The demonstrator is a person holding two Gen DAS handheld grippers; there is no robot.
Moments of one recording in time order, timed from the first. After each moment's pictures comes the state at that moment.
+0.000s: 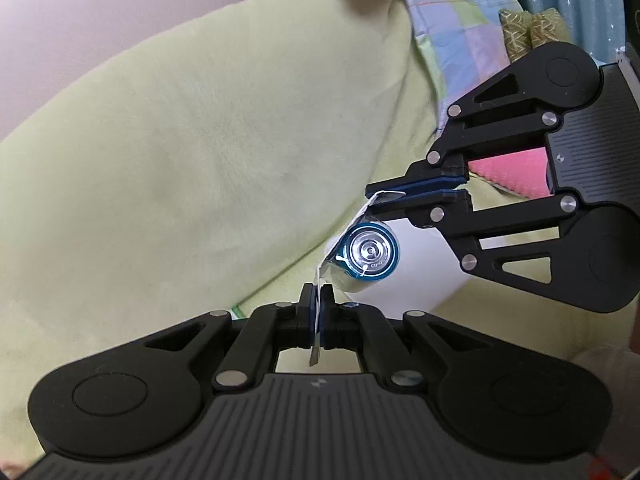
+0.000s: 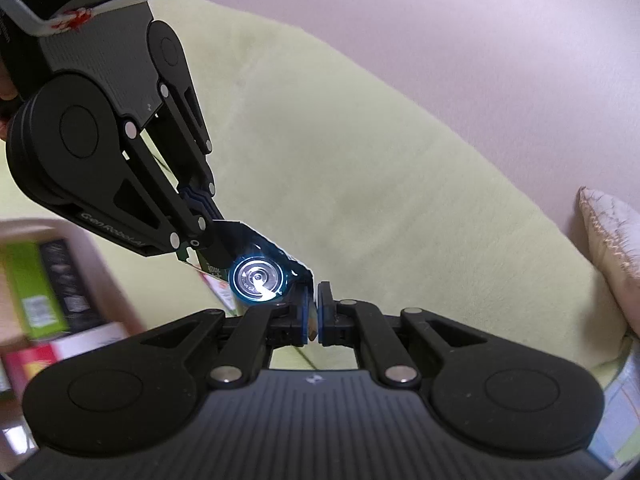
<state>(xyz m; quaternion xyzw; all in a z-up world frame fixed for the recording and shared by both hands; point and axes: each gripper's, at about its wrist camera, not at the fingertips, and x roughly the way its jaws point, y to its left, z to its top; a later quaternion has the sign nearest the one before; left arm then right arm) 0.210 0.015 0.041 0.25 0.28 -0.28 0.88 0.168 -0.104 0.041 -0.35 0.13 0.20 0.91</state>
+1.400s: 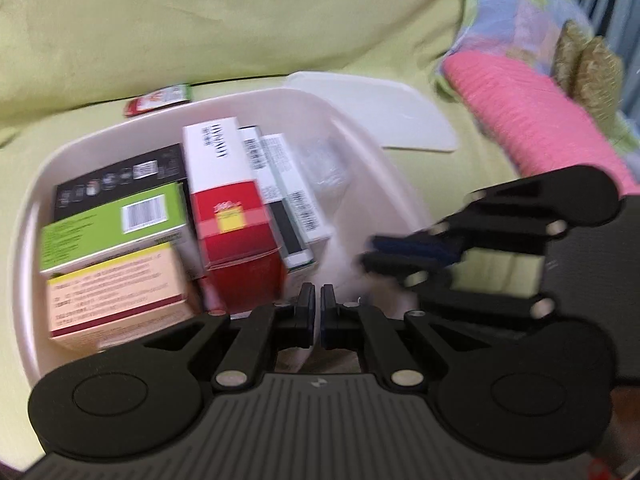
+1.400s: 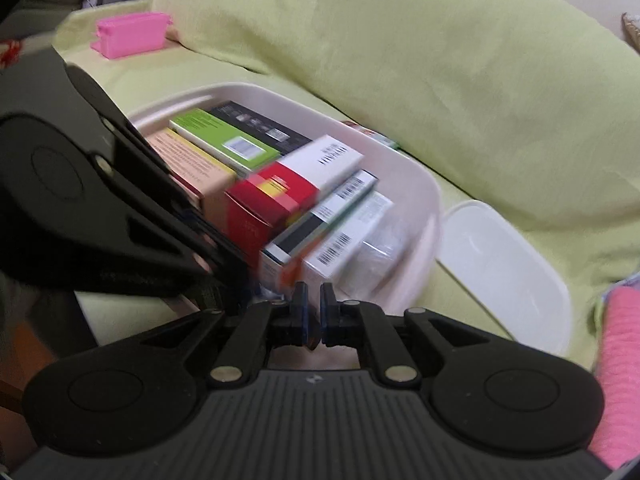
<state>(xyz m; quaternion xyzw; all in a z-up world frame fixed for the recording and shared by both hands) 0.103 0.014 -0.121 0.04 0.45 -0.22 0.87 0.077 -0.122 -0.101 -0.23 0.34 0.24 0.88</state>
